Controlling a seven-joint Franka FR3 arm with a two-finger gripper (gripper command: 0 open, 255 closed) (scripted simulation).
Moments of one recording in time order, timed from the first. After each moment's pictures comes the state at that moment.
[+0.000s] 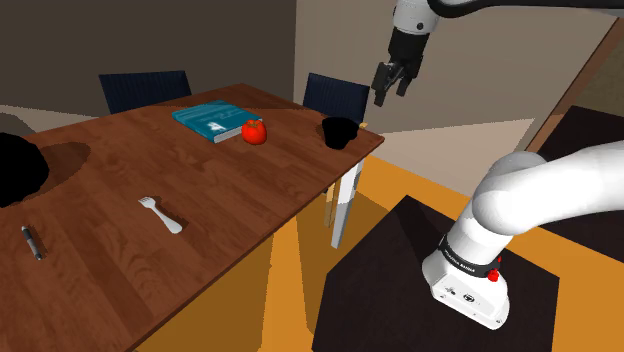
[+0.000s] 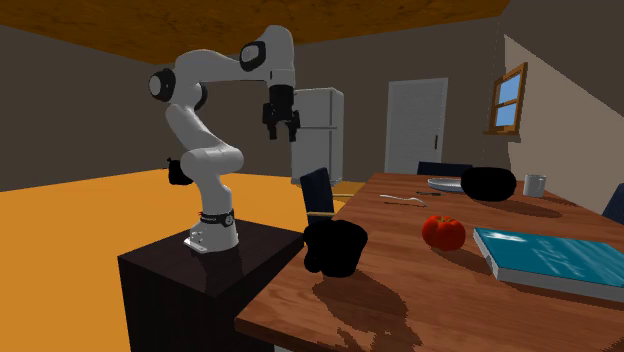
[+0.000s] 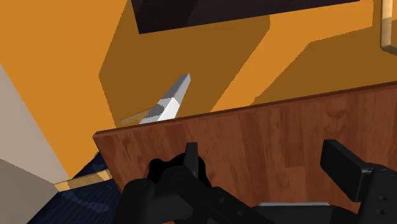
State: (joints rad) arm -0.02 -0.82 0.05 -2.44 -0.08 1.71 0.12
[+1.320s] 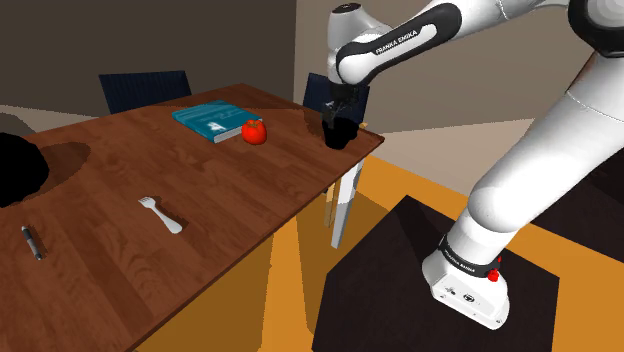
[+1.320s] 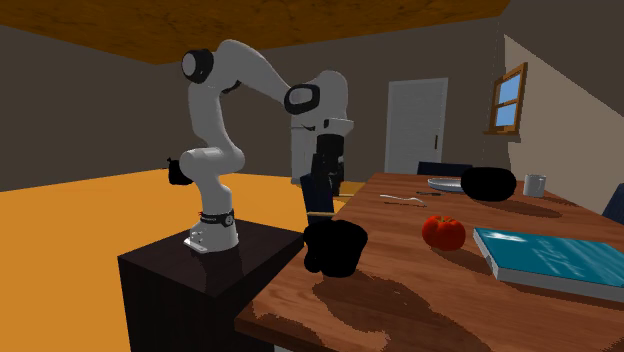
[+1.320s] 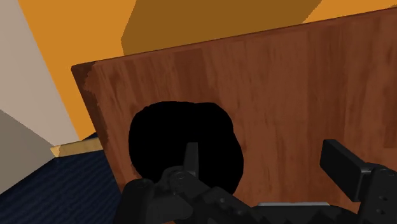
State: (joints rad) arm -0.11 -0.18 0.07 -2.30 -0.31 2.19 0.19
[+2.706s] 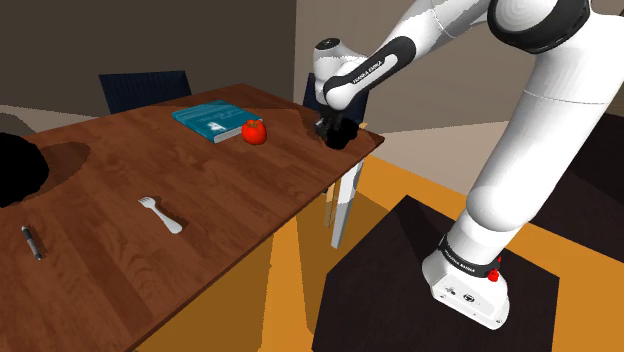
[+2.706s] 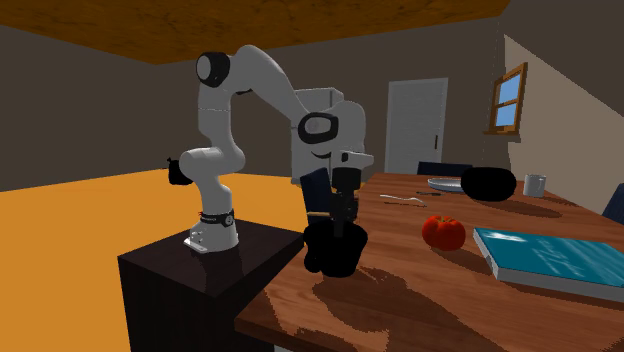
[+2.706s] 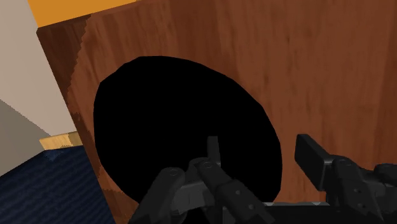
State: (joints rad) arm -0.14 0.11 0.06 -2.19 -0.45 2.35 0.26
